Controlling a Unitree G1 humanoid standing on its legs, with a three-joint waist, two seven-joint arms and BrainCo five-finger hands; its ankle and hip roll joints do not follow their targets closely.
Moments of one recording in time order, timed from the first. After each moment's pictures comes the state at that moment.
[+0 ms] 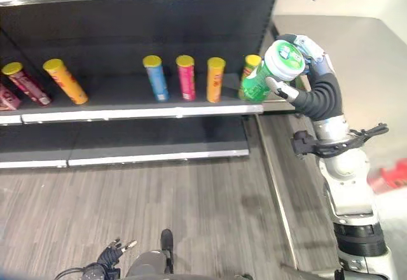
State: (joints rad) left arm 0.07 0.26 -0.04 1.06 -0.19 -0.15 0.02; right arm -0.29 -0.66 -0.08 -0.32 0.07 -0.24 -0.05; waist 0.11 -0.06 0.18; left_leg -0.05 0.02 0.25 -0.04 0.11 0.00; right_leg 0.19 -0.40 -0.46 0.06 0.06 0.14
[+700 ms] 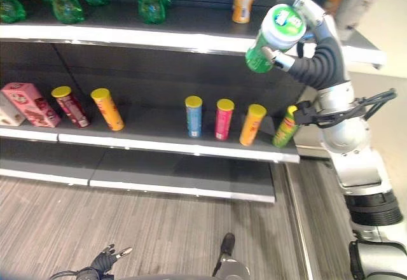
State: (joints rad) left arm 0.12 0.27 -0.09 1.05 -0.17 -0.13 0.01; right arm -0.49 -0.94 -0.03 -0.17 0.03 -0.23 -0.16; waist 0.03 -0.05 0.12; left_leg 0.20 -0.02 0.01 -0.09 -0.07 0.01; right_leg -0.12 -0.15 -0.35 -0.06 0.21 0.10
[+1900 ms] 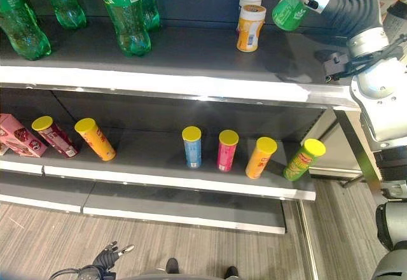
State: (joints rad) left arm 0.13 0.29 -0.12 1.02 -0.22 -0.11 0.02; right arm -0.88 -1.10 0.31 0.24 0.38 -0.17 -0.08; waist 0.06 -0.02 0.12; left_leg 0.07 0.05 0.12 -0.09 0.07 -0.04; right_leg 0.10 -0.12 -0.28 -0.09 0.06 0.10
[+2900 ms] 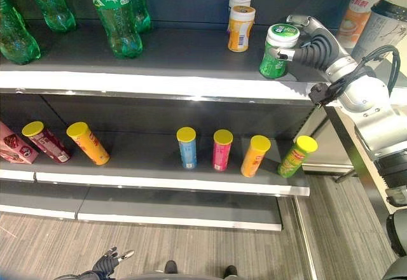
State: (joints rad) left arm 0.15 0.28 -0.11 1.03 -0.21 -0.11 0.02; right arm -0.79 -1.12 0.38 0.19 0.25 -0.12 0.01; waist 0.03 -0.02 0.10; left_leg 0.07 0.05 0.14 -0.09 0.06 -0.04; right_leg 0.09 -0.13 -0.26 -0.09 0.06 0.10
